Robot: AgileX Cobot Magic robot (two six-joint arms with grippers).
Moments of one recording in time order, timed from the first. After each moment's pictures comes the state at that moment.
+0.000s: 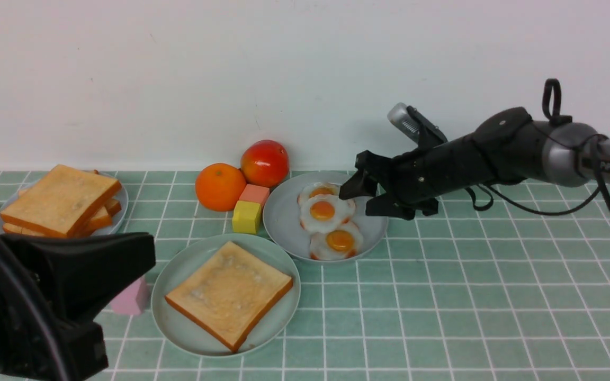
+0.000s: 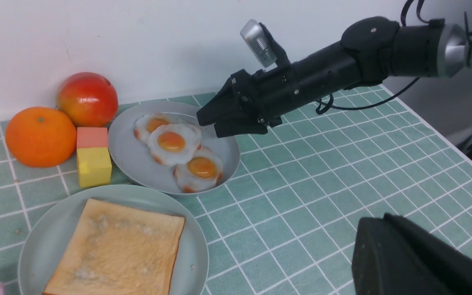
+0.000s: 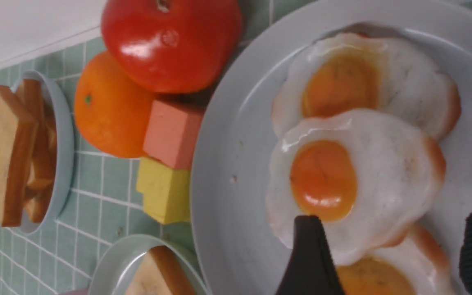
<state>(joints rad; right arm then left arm) 0.22 2.25 -1.66 1.09 0.63 -0.41 -0.84 0.65 -0.66 0.40 0.37 -0.71</state>
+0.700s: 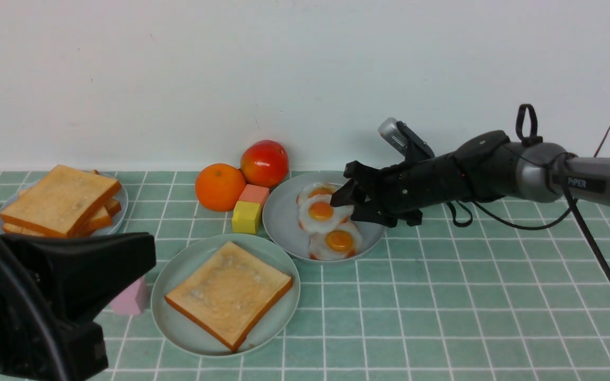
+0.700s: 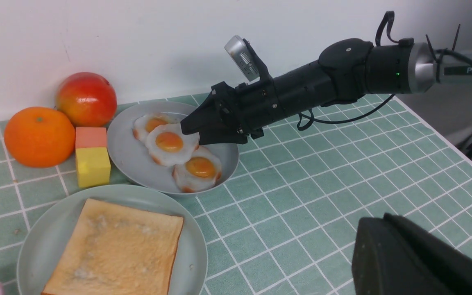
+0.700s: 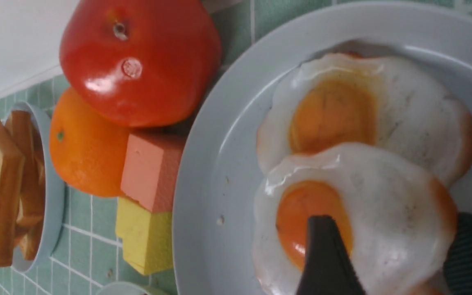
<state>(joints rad) 0.24 2.34 -1.69 1.22 0.57 -0.49 -0.84 0.65 -0.66 0.40 0.37 -0.71</state>
